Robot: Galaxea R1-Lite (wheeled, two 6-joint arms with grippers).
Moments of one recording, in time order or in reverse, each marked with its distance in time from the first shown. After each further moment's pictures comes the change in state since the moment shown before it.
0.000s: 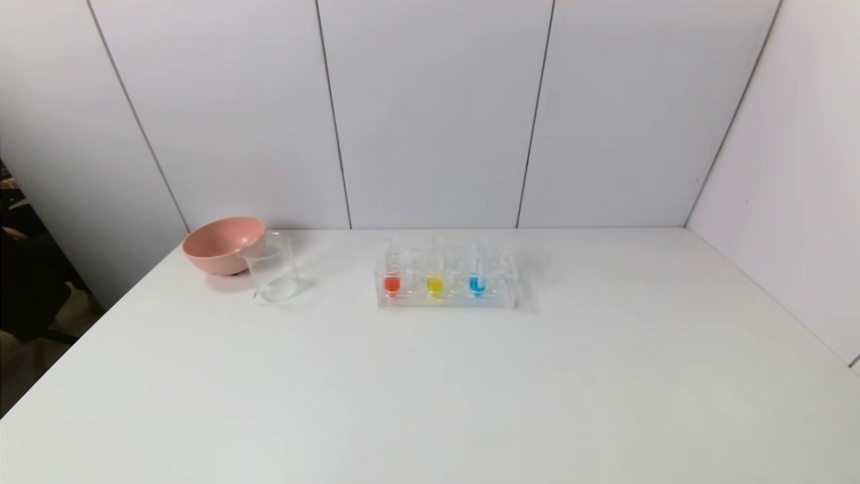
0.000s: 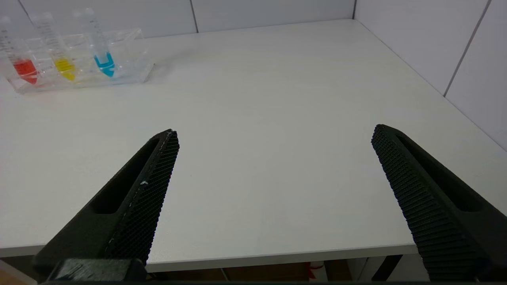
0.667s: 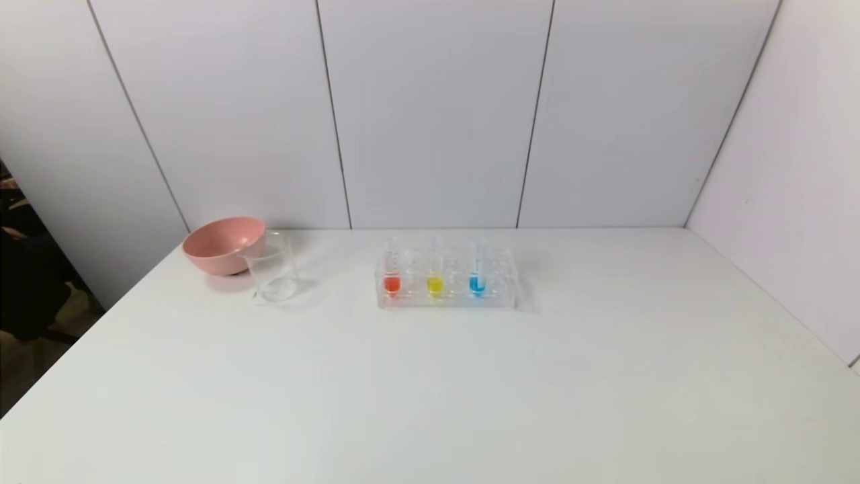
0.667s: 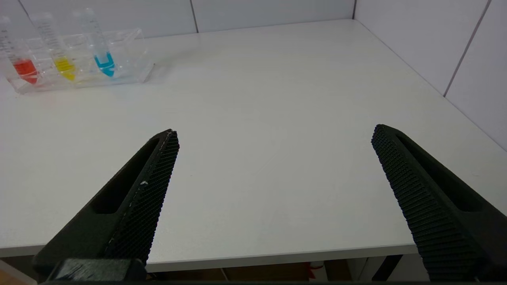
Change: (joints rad) left arm -0.006 0.166 -0.217 -0.005 -0.006 -0.009; right arm 0.000 0.000 0.000 0.000 0.000 0.000
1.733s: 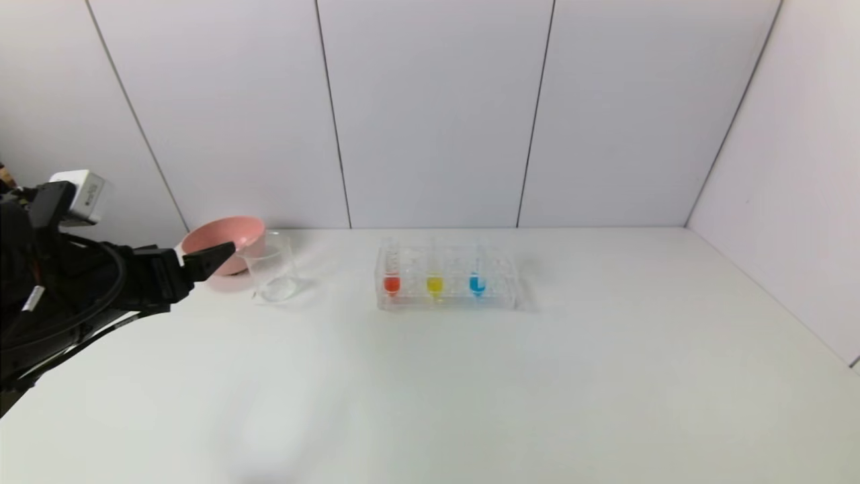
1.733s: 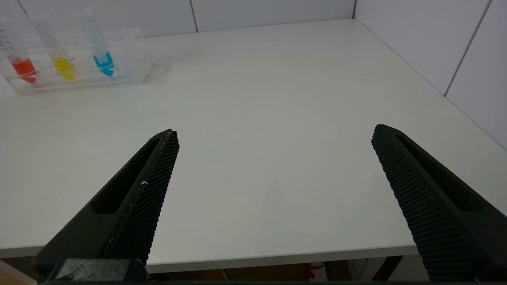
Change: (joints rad) left arm -0.036 1.265 -0.338 -0.723 -0.107 -0.013; right arm 0.000 0.000 0.000 0.000 0.000 0.000
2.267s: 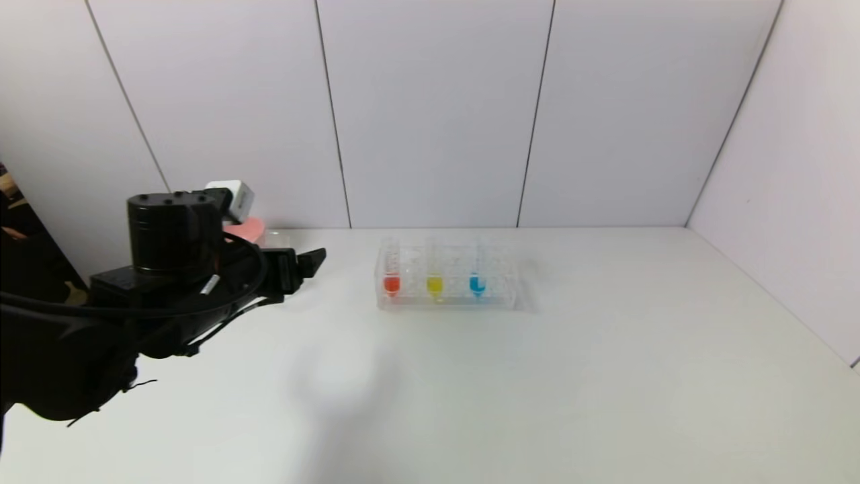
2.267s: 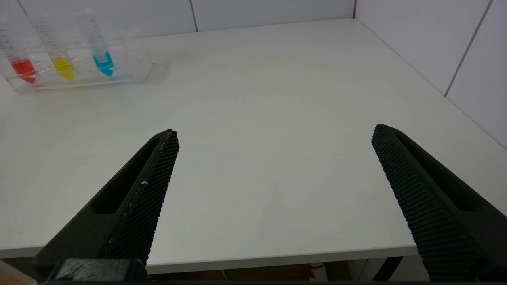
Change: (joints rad) left arm -0.330 0.263 -0.175 0.036 0.311 -0.085; right arm 0.000 0.000 0.000 0.000 0.000 0.000
